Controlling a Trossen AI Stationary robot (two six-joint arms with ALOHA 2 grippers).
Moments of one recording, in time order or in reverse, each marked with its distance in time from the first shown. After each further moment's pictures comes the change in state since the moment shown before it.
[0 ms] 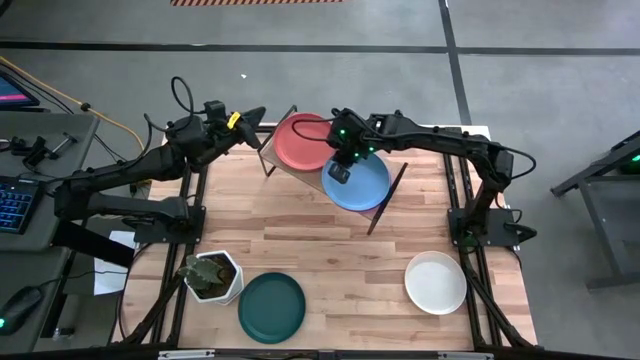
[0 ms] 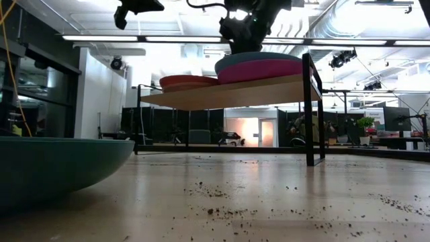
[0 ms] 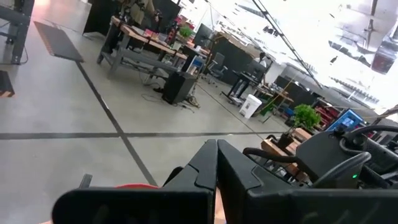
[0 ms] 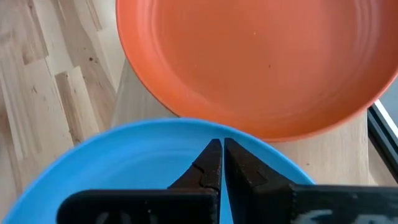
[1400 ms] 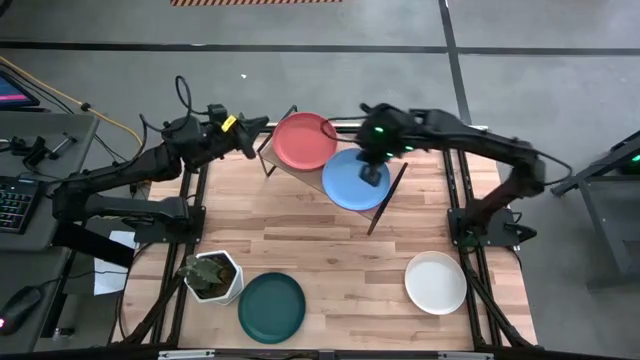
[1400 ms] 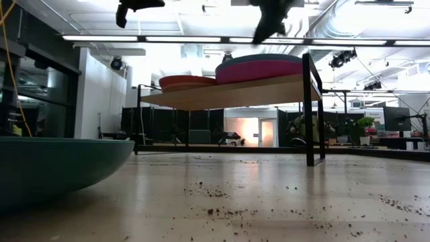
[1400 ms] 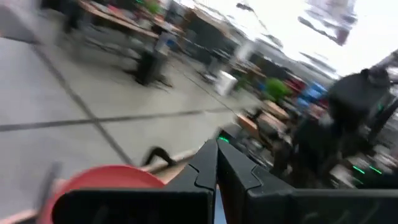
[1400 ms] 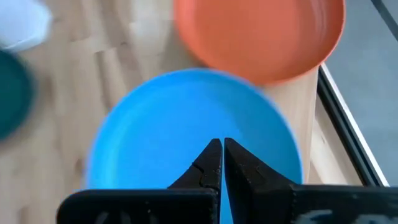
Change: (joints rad) left arm 0.000 -0.035 -0.002 -0.060 0.168 0.011; right arm 0.045 -0.242 -0.001 -0.200 0.021 -0.065
